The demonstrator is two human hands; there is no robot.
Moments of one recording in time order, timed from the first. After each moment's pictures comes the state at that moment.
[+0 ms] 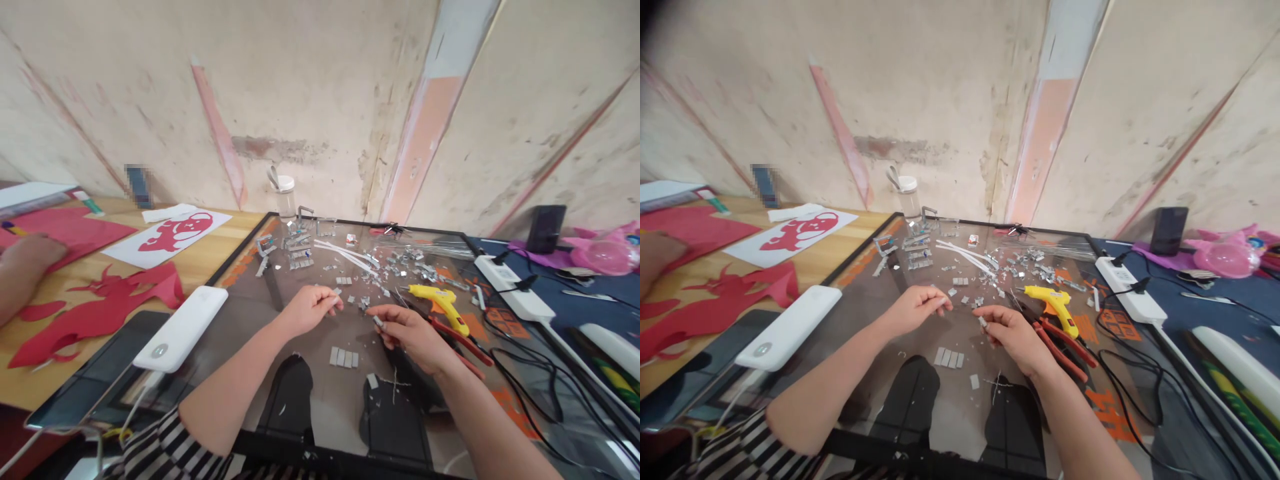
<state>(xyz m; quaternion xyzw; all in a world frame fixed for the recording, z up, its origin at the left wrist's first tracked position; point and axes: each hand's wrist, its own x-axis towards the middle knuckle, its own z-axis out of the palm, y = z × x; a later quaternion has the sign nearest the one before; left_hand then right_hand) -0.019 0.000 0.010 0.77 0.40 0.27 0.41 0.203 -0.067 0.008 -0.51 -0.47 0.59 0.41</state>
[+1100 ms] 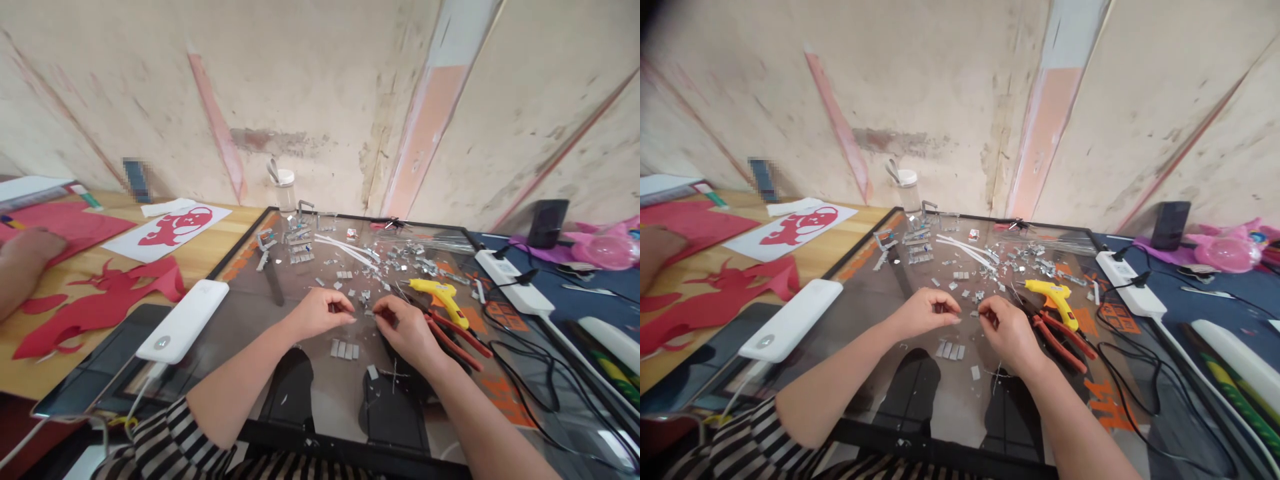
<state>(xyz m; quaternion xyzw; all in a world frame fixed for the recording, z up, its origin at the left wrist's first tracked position) -0.002 -0.012 -0.001 0.77 0.37 0.27 0.45 0.201 -0.068 -0.002 -0.54 -0.75 0.14 0.35</state>
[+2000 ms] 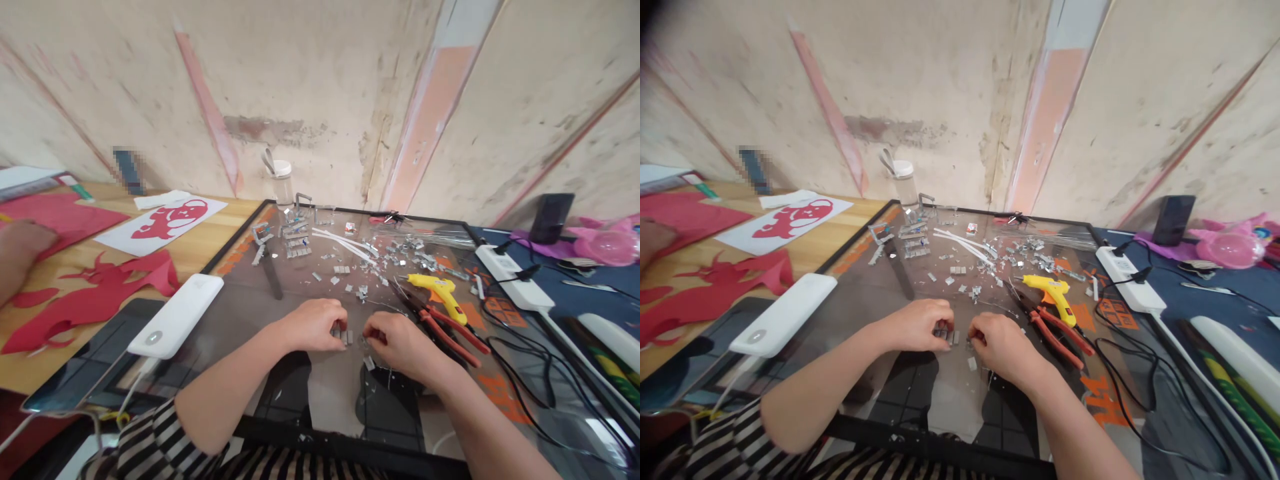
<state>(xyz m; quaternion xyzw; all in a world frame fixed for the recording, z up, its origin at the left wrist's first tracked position) -0.004 -0.023 0.009 0.92 0.32 0.06 0.22 0.197 -0.082 0.010 -0.53 -0.81 0.21 0.15</state>
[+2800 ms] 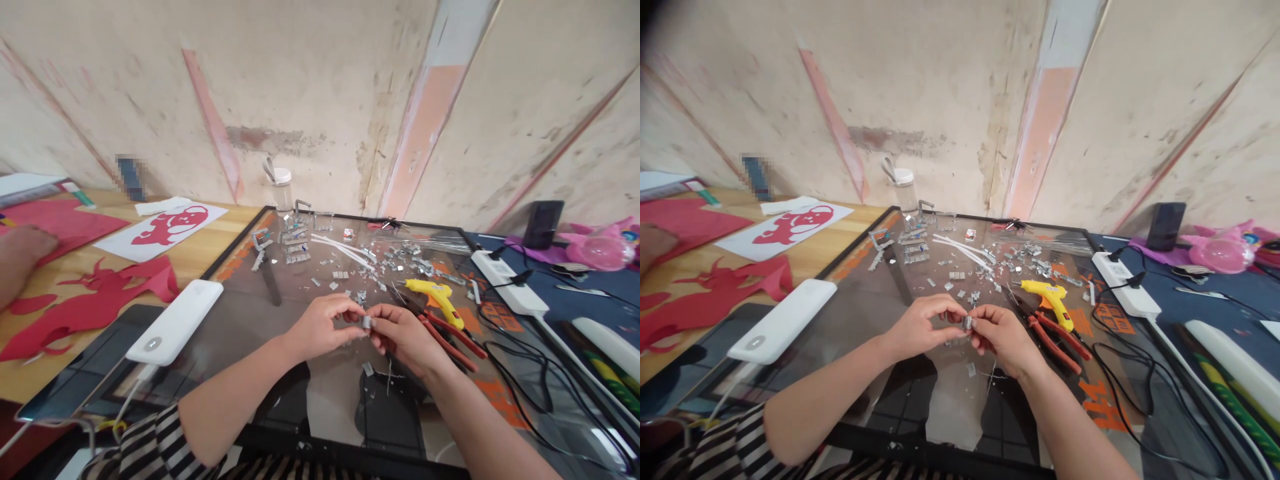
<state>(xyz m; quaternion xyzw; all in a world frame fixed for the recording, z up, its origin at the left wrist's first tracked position) 0.009 -0.038 0.017 0.84 0.26 0.35 0.33 0.190 -0.077 0.014 -0.48 -0.41 0.65 0.43</state>
